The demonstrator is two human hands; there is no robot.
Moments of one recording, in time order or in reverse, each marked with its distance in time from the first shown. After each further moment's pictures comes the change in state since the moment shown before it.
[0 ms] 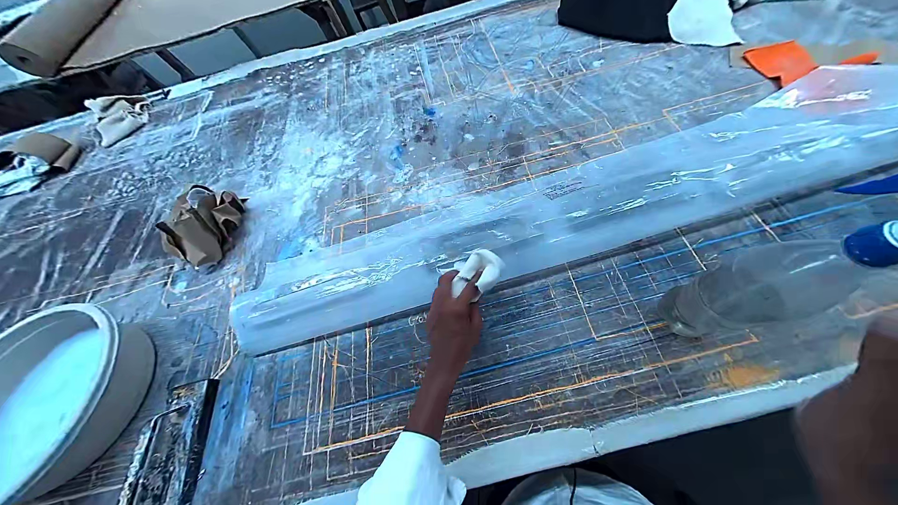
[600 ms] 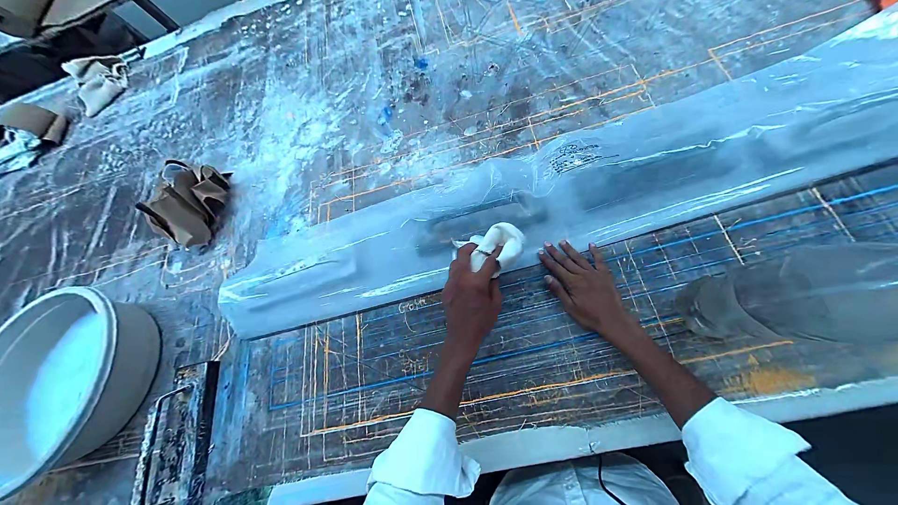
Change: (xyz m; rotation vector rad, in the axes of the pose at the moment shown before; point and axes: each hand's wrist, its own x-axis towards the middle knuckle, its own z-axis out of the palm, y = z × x) left_hand 0.027 0.028 0.038 0.066 -0.089 -0.014; right_hand -0.081 0.074 0.214 -0.223 -1.072 -0.283
